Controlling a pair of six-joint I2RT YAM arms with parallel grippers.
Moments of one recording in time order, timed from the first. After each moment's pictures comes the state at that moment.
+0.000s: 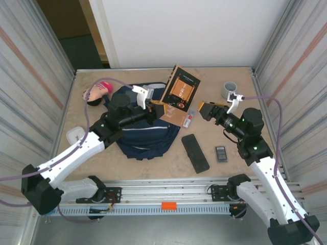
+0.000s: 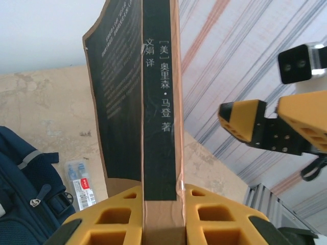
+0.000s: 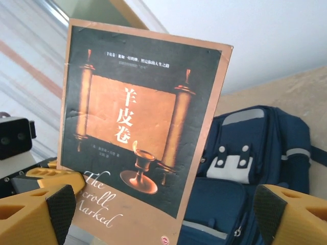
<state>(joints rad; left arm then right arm) -0.71 1.15 0.99 0.00 0.33 -0.40 0.30 0.72 0.73 -0.05 -0.41 0.71</state>
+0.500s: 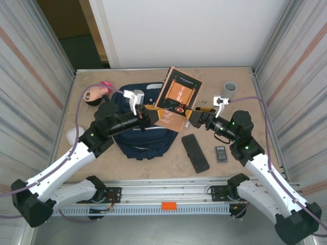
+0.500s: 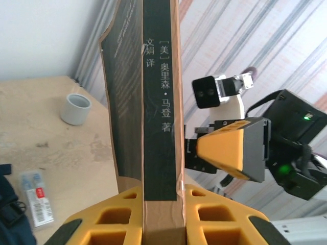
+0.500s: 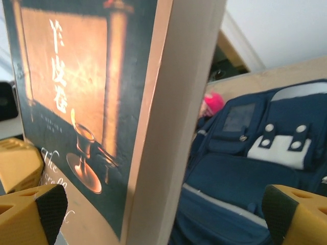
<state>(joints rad) -0.71 1.00 0.91 0.07 0.45 -0.52 0.45 0.78 0.66 0.09 -0.47 0.72</state>
